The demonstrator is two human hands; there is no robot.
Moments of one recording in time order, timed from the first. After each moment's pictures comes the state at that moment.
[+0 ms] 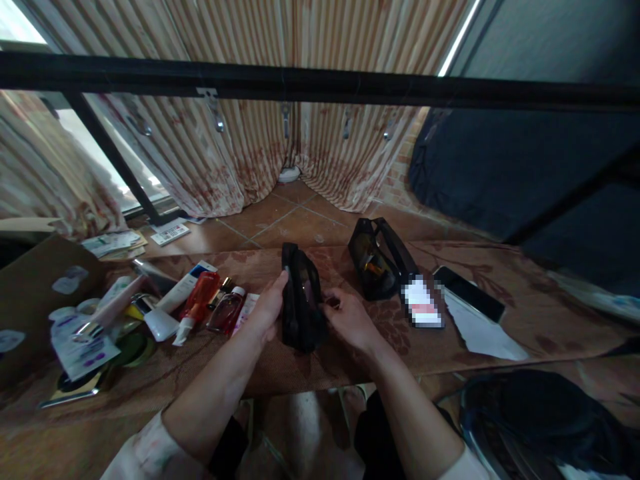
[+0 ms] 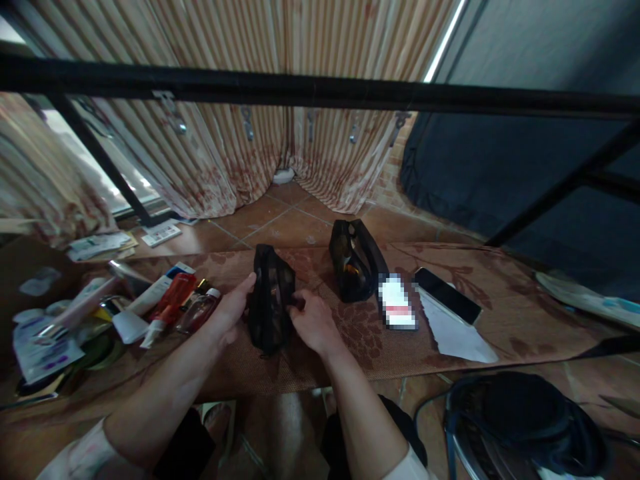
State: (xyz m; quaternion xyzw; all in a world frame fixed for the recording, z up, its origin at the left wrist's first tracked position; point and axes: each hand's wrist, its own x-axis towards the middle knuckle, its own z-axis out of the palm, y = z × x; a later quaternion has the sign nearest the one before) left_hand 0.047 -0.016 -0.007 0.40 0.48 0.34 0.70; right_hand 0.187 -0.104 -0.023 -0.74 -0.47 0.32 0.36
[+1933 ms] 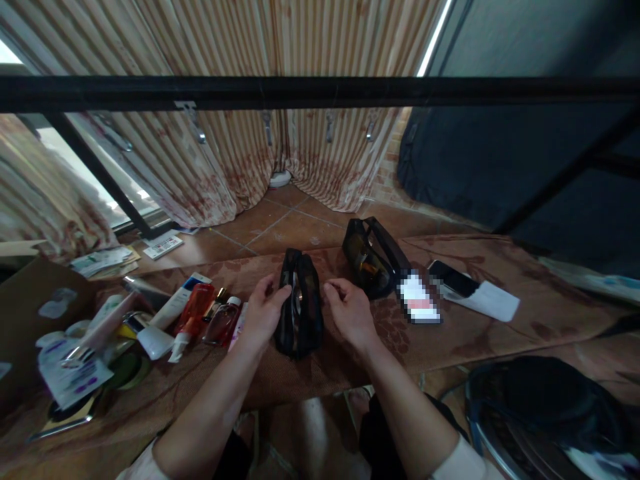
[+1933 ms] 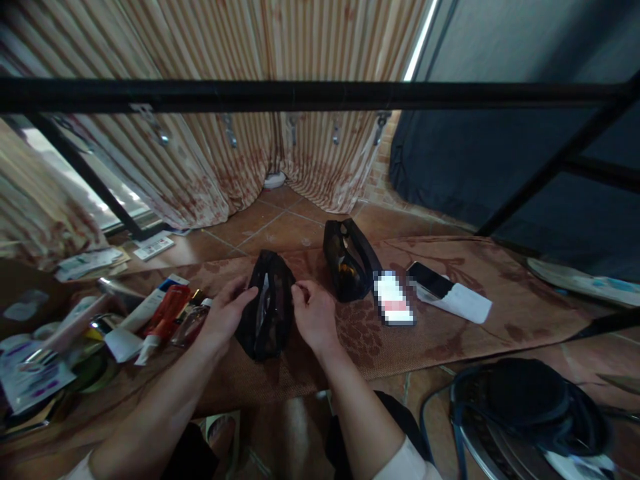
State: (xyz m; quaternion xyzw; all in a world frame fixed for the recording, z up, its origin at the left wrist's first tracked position) left_hand 0.039 -0.012 -0.011 0.58 0.46 0.39 0.55; right_hand 0.187 -0.098 -0.025 -0.75 -0.41 0.18 0.49
